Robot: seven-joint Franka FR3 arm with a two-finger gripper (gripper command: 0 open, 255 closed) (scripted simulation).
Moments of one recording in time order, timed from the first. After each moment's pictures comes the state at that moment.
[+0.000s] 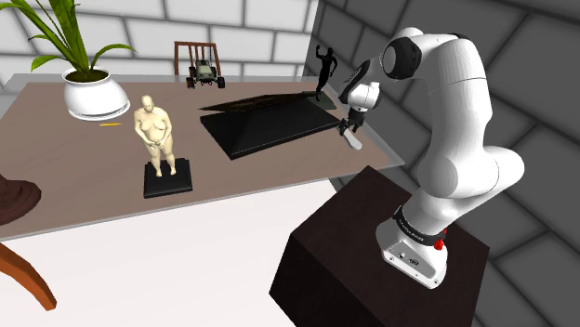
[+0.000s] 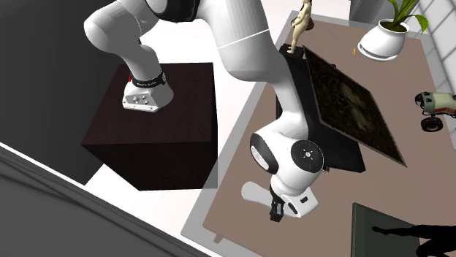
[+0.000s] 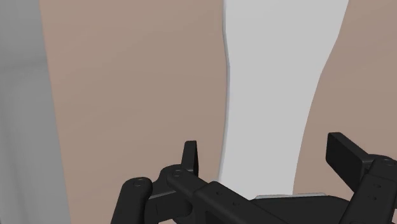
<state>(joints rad) -0.50 0.89 -0.29 -1.70 0.38 2.54 -0.70</state>
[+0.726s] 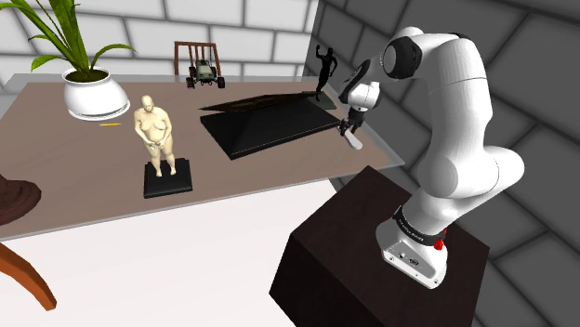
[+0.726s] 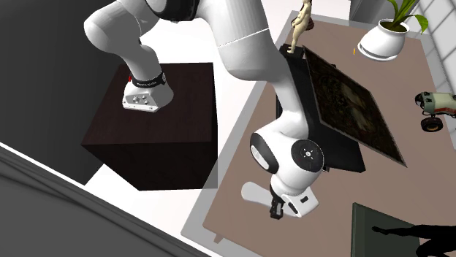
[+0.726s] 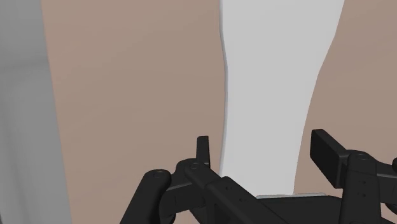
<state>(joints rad) -0.50 0.88 -0.29 -1.70 0.38 2.54 -0.70</state>
